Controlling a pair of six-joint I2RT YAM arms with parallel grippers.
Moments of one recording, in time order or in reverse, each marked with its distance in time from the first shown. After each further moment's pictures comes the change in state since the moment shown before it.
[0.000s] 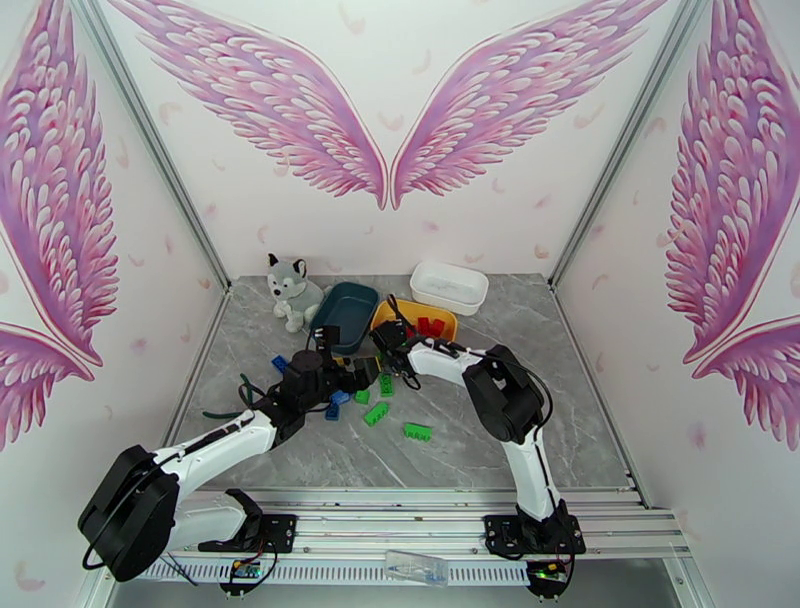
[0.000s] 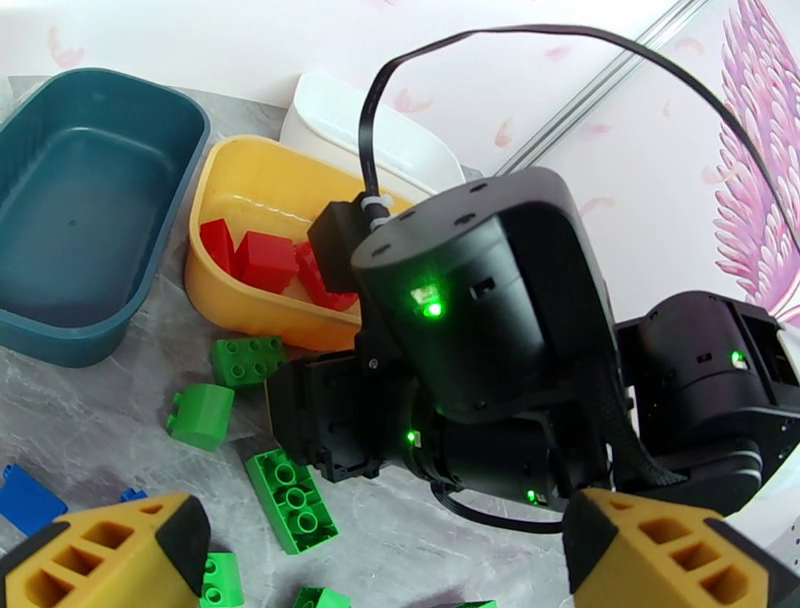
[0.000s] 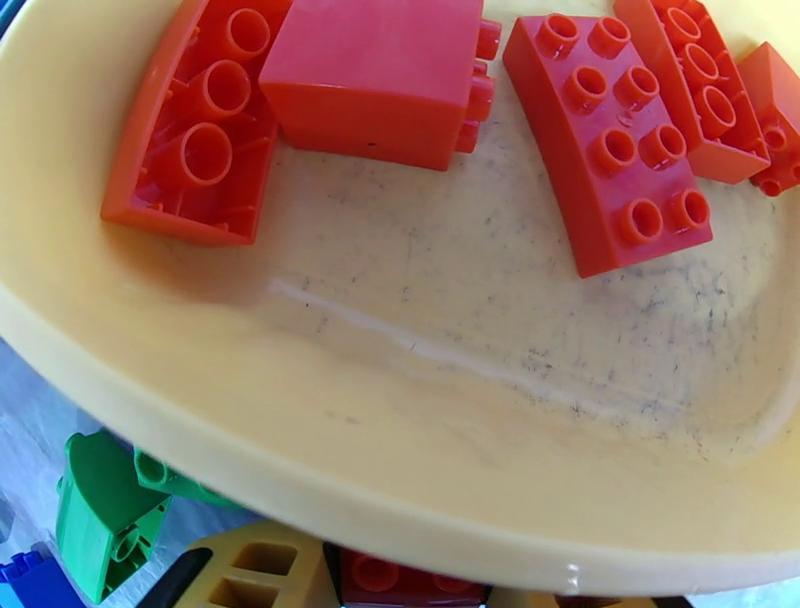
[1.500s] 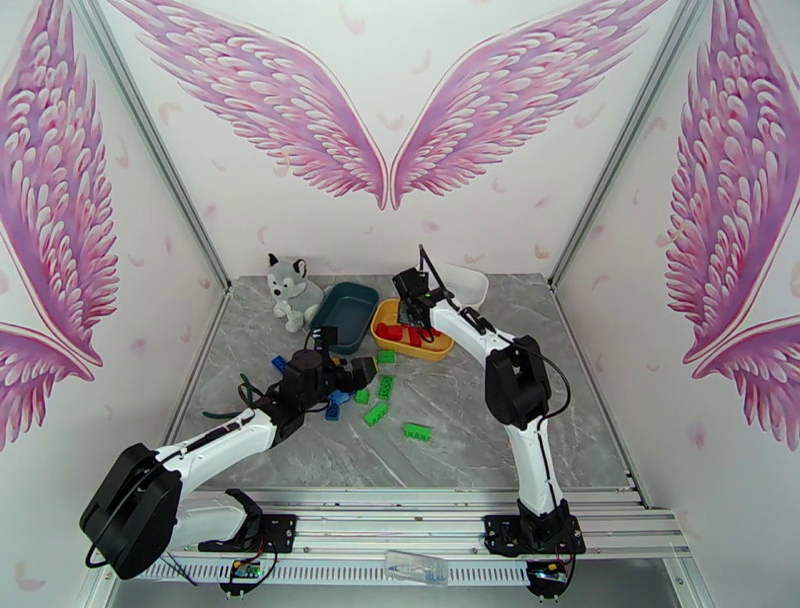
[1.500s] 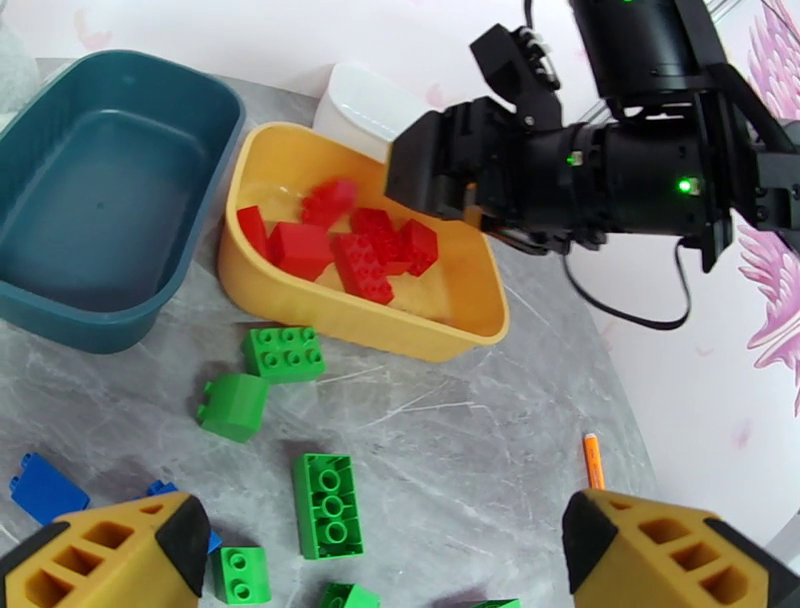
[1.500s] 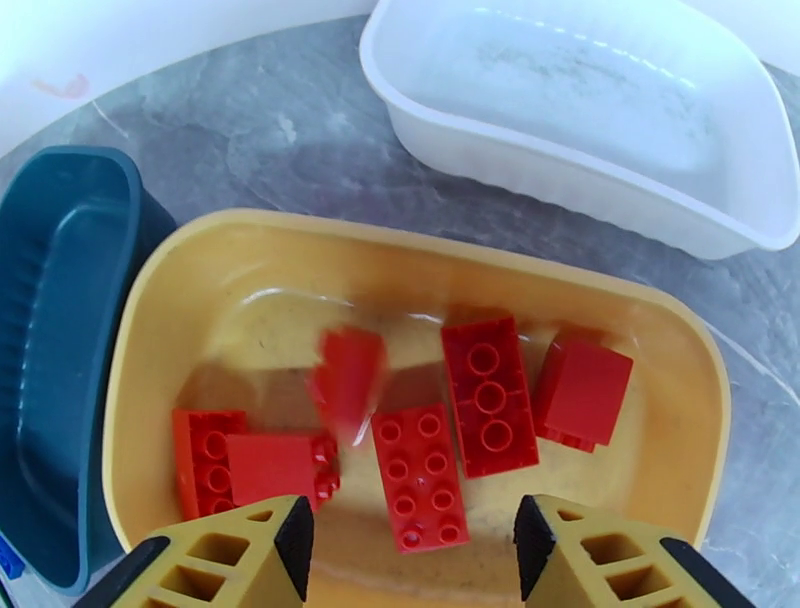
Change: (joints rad) left arm 0.022 0.012 -0.002 -0.042 -0.030 0.004; right arm -0.179 0.056 0.427 -0.218 -0.023 -0.049
